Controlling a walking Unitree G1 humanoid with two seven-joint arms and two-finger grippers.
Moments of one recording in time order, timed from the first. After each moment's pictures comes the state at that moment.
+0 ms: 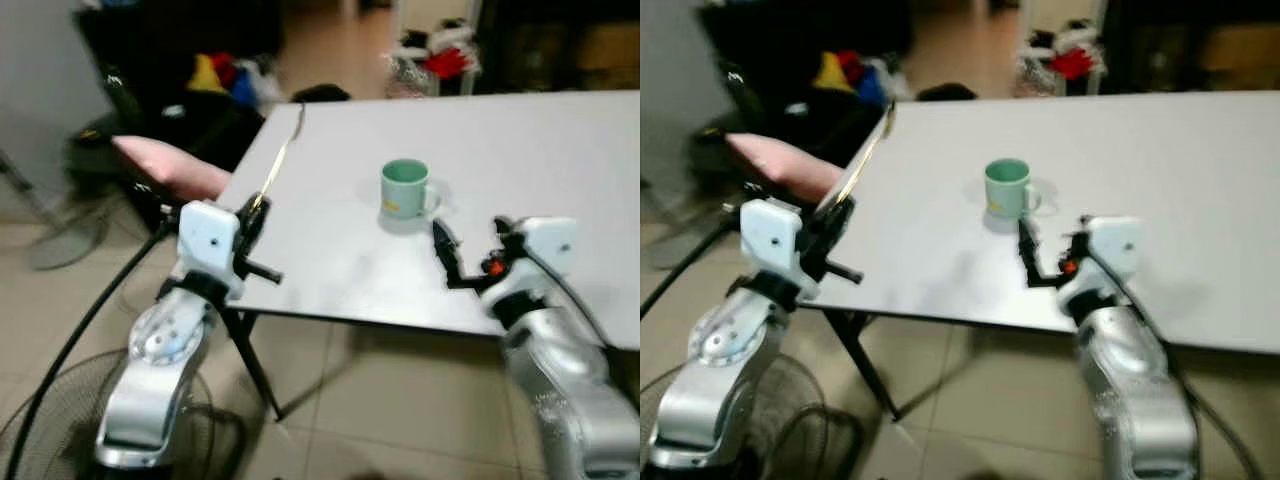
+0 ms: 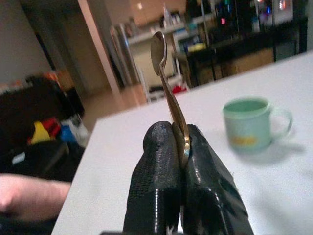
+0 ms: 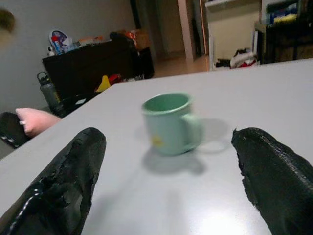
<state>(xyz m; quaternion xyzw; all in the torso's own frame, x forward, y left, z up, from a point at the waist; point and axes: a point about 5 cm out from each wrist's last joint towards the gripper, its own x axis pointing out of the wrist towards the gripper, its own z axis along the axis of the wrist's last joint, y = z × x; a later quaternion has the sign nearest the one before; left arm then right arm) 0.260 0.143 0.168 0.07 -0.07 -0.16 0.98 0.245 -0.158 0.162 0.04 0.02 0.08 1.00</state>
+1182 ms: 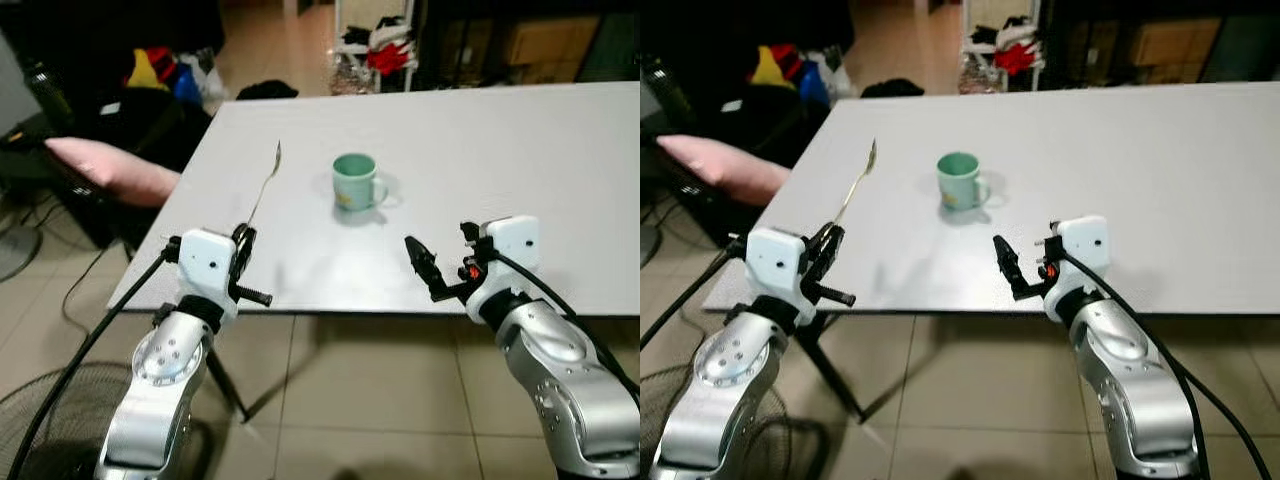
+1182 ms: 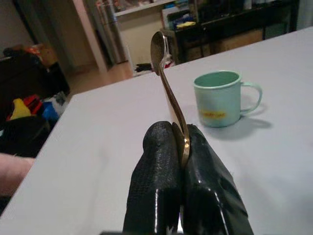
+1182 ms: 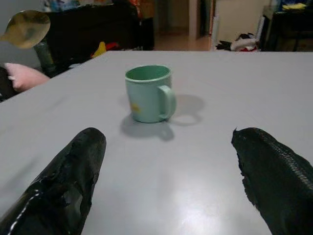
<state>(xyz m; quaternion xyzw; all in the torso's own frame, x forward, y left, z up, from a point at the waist) 0.251 0.147 0.141 0.08 -0.02 -0.13 0.99 0.254 -0.162 0.153 -0.01 0.07 0.15 0.99</state>
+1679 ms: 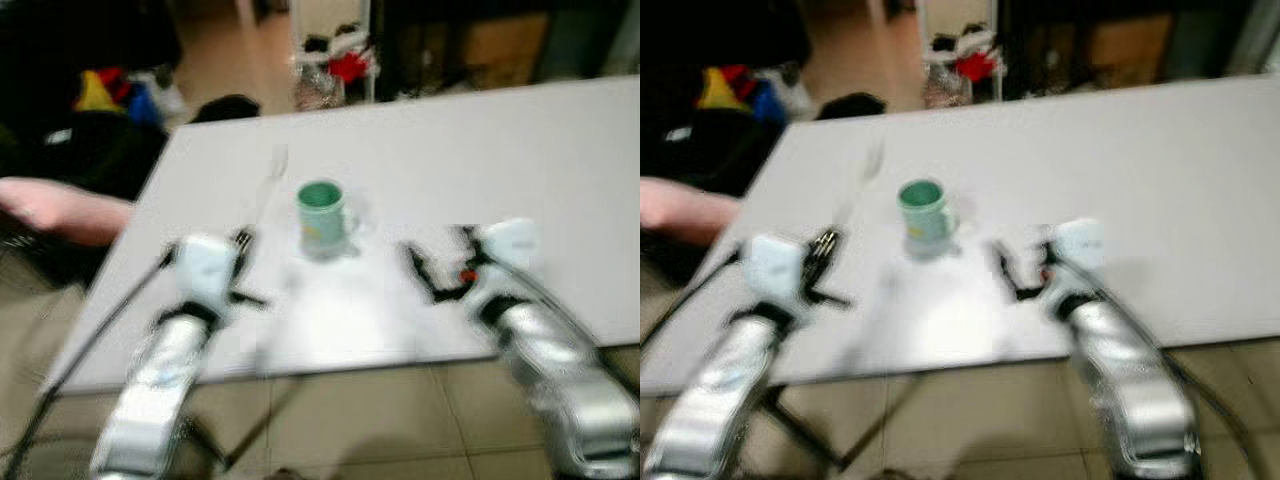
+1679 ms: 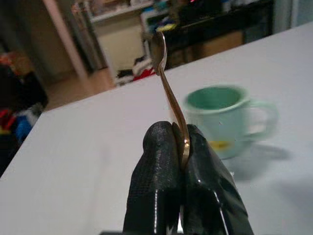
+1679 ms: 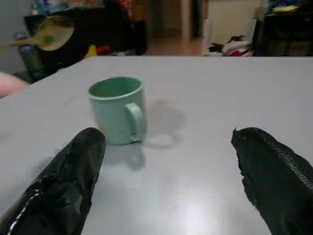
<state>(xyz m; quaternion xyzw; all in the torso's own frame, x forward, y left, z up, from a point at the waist) 0.248 0.158 0.137 0.08 -0.01 -0.11 0.99 0.252 -0.147 0.153 -0.02 0.07 0.19 0.98</state>
